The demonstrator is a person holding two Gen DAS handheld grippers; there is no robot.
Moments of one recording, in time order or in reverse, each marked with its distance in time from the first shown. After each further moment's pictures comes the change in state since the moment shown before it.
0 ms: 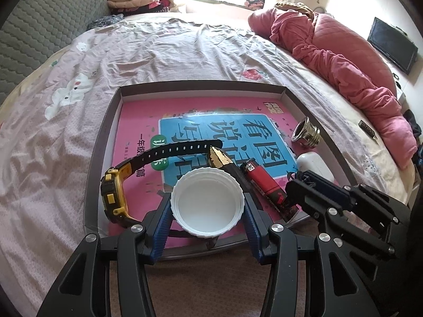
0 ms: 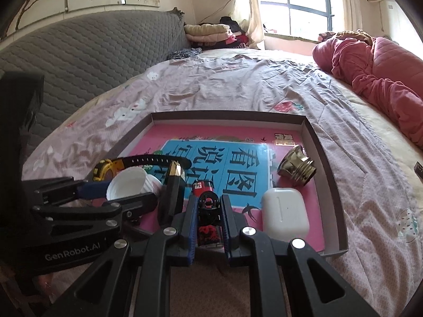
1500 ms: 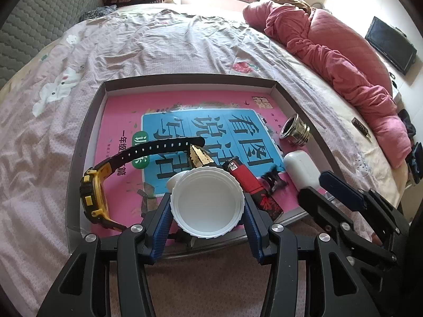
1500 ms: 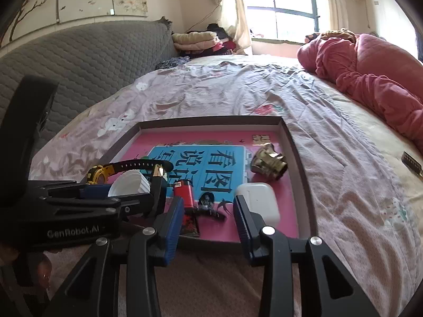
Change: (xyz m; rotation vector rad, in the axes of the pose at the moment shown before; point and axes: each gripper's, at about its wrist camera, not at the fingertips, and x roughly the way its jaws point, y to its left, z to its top) left arm 0.007 -0.011 0.007 -0.009 0.053 -0.045; right arm -0.027 -0.021 -0.009 0.075 -0.064 -0.029
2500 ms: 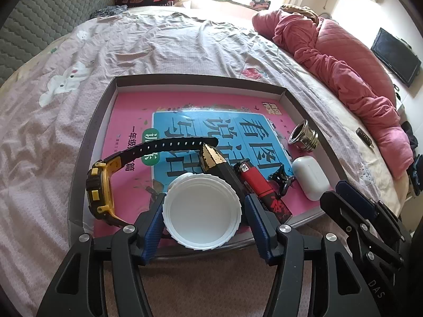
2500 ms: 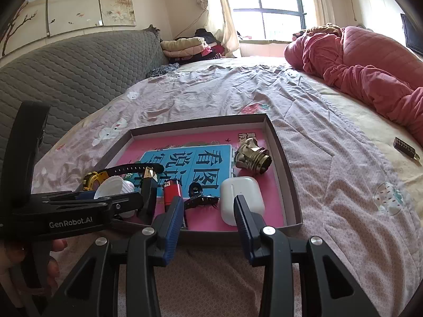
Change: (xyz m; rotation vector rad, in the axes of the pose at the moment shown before) left arm 0.001 0.010 -0.007 -0.050 -0.037 0.009; right arm -0.008 -0.010 -0.007 0.049 -0.026 -0.021
